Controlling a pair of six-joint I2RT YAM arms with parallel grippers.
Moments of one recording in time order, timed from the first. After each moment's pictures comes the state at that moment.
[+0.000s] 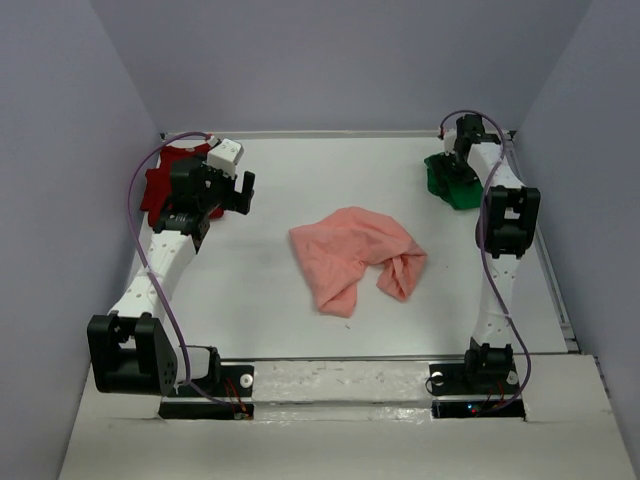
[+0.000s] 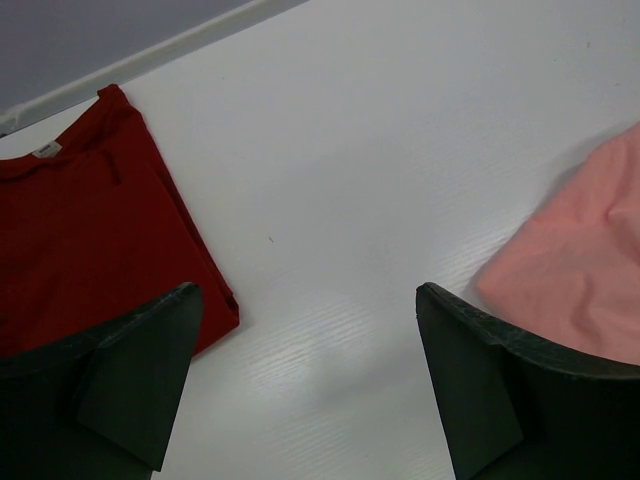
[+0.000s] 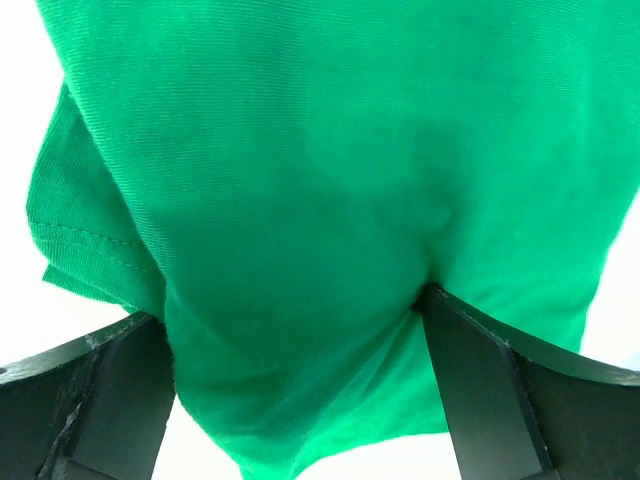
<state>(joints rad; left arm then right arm) -0.08 1.27 0.98 -0.11 0.26 0.23 -0.05 2.42 2.14 -0.83 0.09 -0.36</state>
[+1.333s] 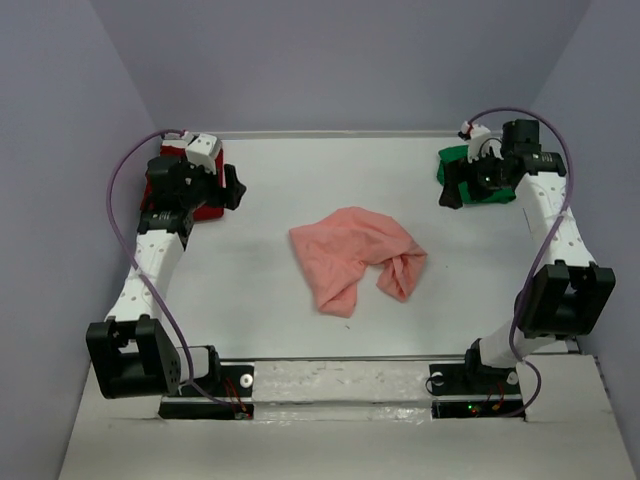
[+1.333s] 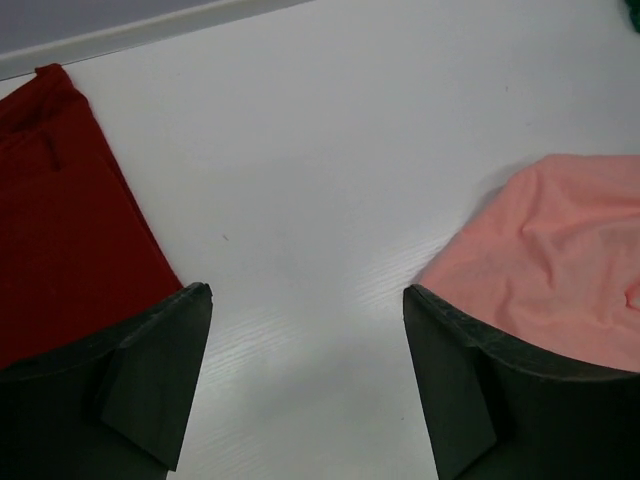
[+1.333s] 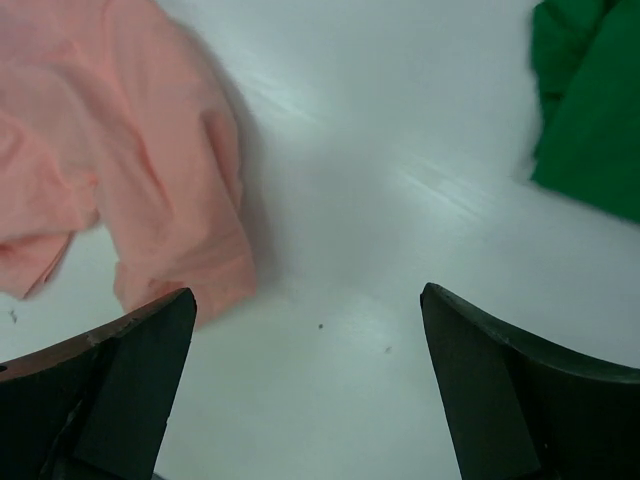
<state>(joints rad) 0.05 1.25 1.00 -0.12 0.45 0.08 -0.09 1.58 1.59 -0.96 -0.46 -0.40</state>
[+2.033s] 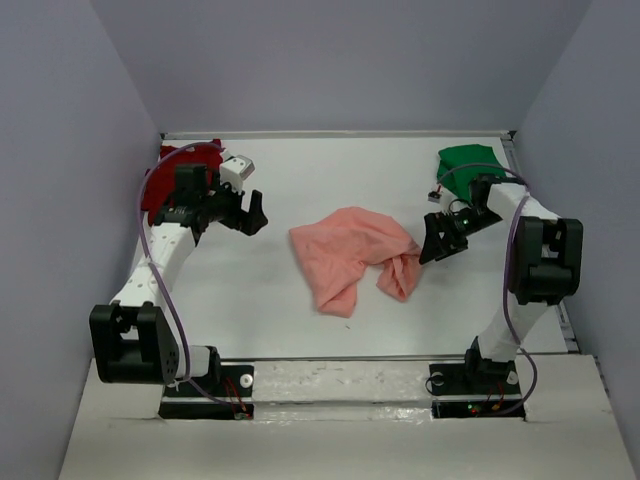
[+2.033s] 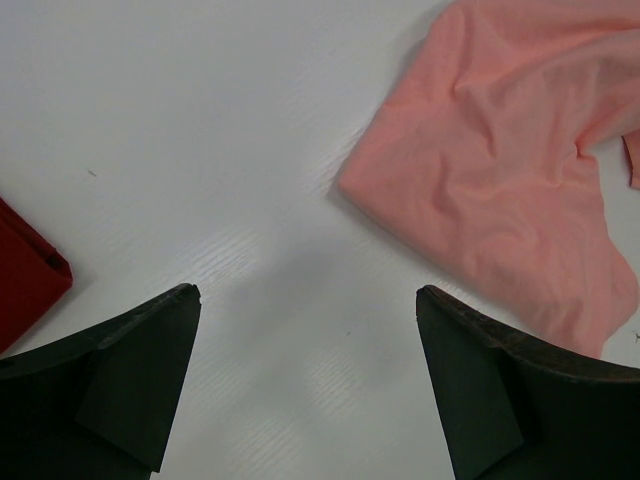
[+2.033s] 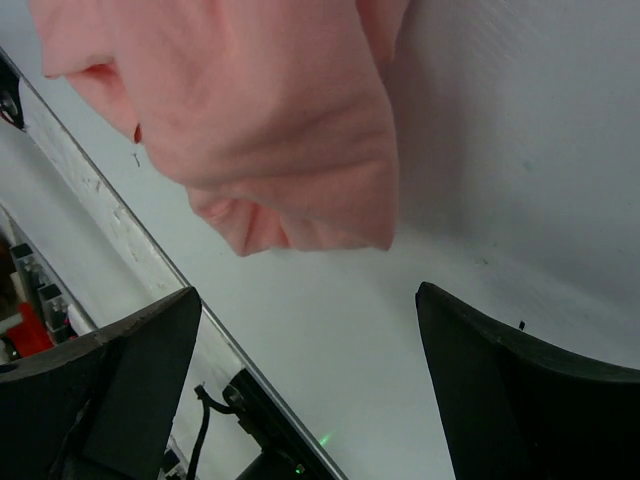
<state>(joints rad) -0.06 1.33 1.03 -0.41 0.55 0.25 -0.09 1.79 1.28 -1.13 -0.75 -0.57</state>
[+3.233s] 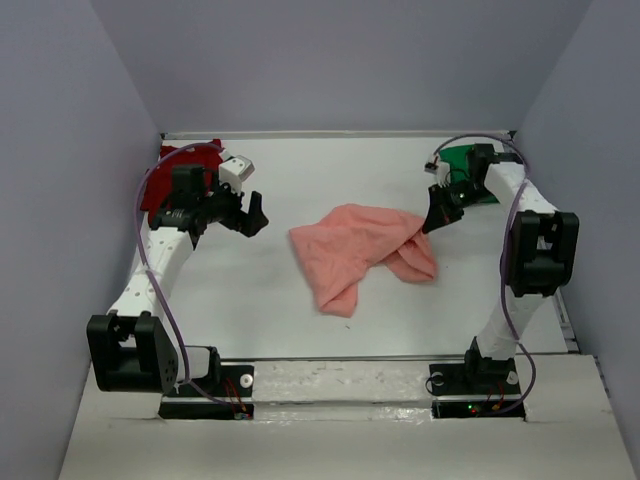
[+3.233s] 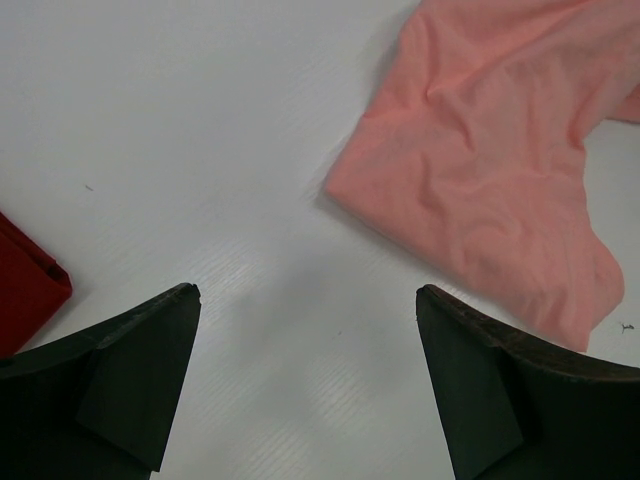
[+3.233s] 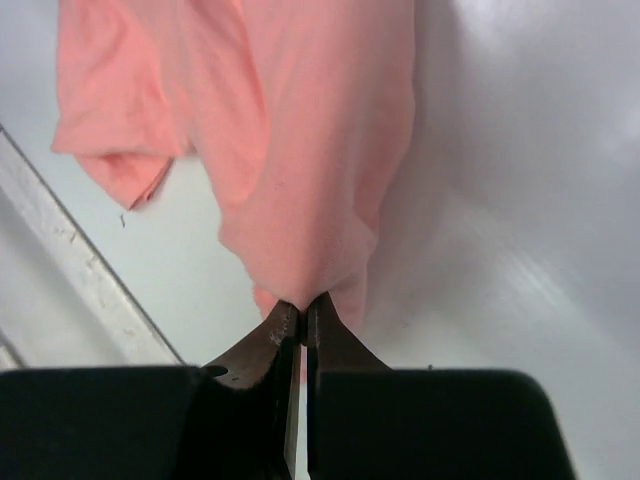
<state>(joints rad) -0.06 1.28 1.02 -0.42 0.58 0.27 -0.05 1.91 1.52 -1.12 -0.75 -0.55</state>
